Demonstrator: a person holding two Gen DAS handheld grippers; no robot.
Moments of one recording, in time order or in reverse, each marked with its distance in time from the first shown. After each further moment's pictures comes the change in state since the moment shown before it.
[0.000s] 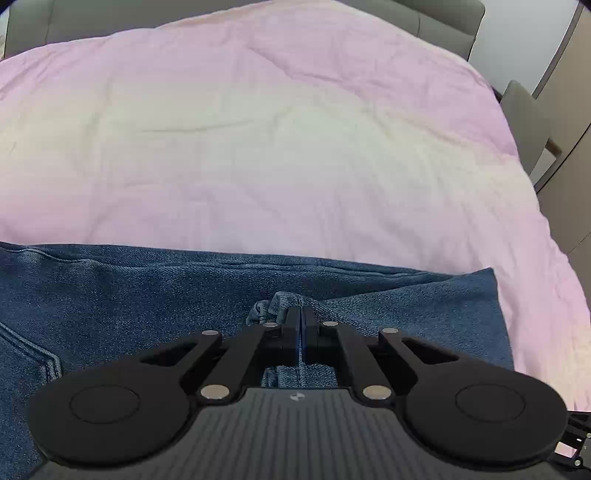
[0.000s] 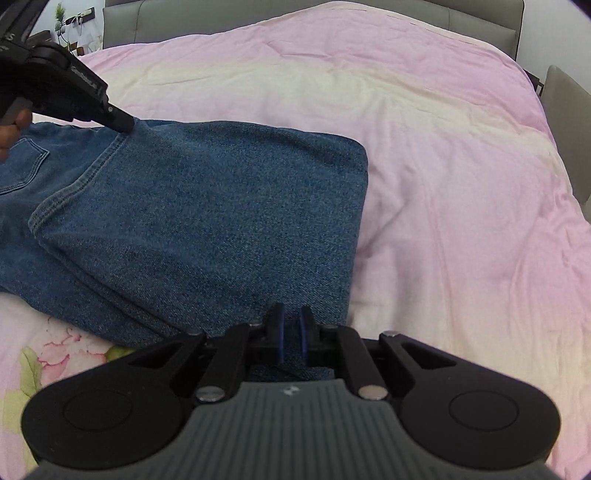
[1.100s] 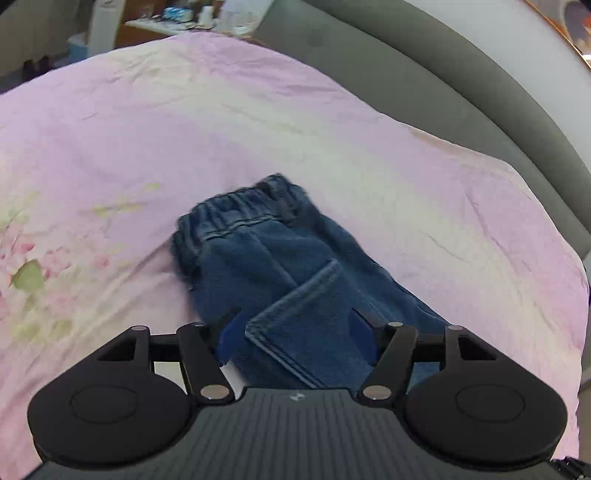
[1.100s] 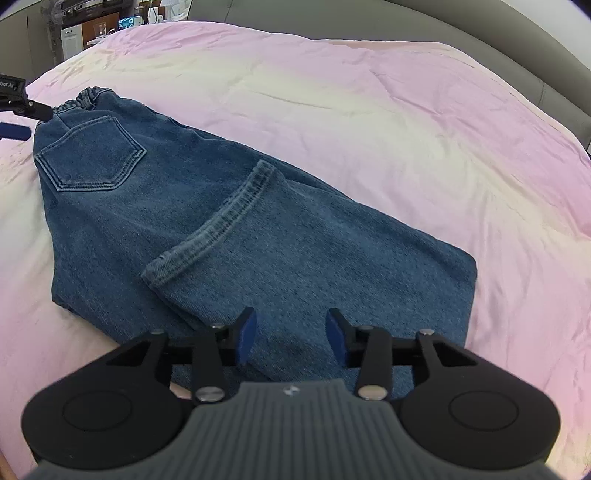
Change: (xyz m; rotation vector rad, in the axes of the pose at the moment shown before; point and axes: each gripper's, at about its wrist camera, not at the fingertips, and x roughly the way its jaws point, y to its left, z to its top) left arm -0.187 0.210 -0.116 -0.634 -0.288 0.238; right arm -0.010 0.131 0.080 -0.270 0.027 0.055
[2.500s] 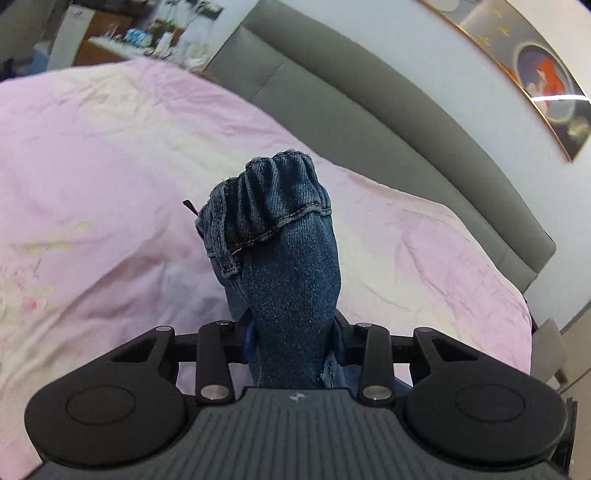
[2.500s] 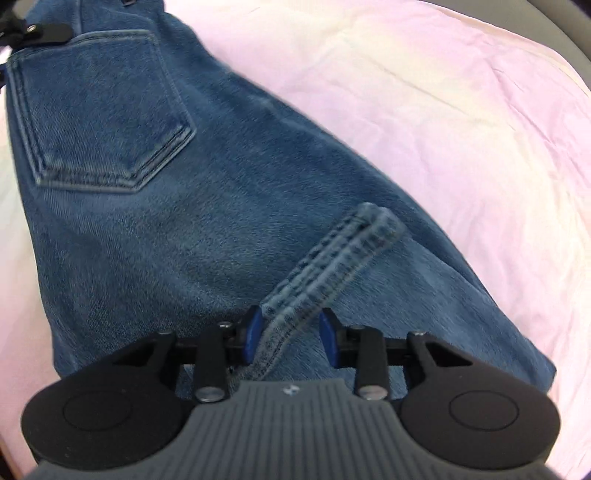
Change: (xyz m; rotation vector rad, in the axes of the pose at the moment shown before) left arm -0.005 -0.029 0.008 0.058 -0.162 -0.249; right arm 0.077 0.053 0.079 -0.167 0.183 0.132
